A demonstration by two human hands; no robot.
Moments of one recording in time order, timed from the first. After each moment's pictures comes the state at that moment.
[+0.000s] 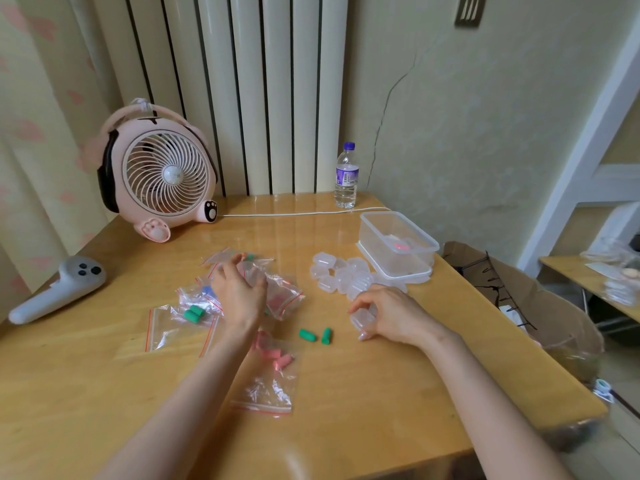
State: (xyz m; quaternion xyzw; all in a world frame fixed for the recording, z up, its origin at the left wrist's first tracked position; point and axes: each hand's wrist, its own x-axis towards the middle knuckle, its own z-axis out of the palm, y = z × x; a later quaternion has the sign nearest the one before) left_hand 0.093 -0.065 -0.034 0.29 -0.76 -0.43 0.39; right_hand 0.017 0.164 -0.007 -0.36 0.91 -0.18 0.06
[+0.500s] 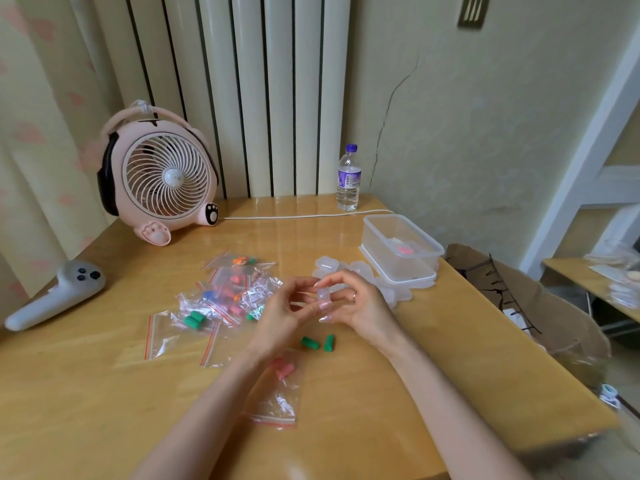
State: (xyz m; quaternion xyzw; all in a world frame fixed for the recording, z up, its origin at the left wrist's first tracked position) left_hand 0.106 -0.023 -0.028 0.04 -0.78 -0.59 0.20; right_hand 0.038 0.117 -0.015 -0.36 0.70 -0.61 0.12
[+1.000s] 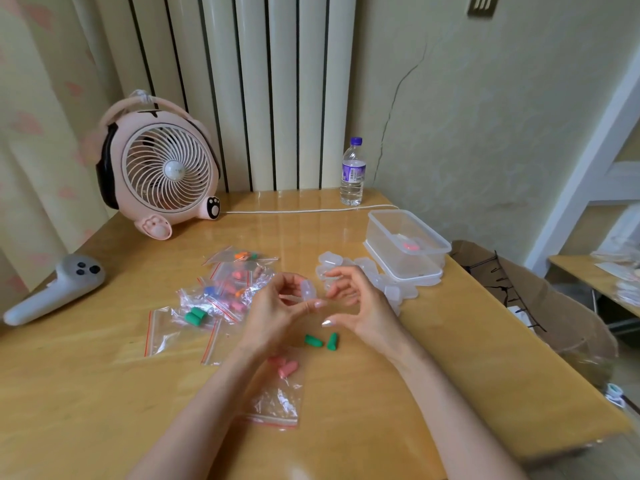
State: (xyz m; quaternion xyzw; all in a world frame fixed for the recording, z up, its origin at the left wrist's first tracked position) left_hand 0.109 -0.033 -0.027 0.11 -0.78 -0.57 0.24; right_hand 0.037 0.120 -0.023 -0.38 0.76 -0.53 0.05
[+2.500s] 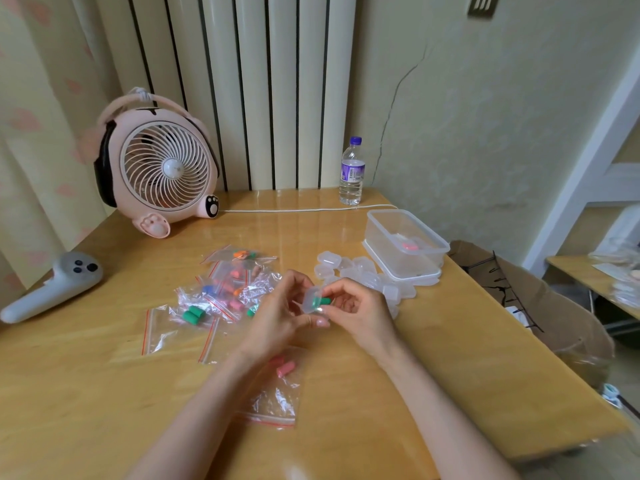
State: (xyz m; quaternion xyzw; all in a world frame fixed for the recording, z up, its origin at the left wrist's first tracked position) left_hand 0.111 -0.034 -0.032 0.00 -0.82 -0.53 0.21; right_hand 0.050 0.112 -0.024 -0.35 0.70 -0.61 0.03
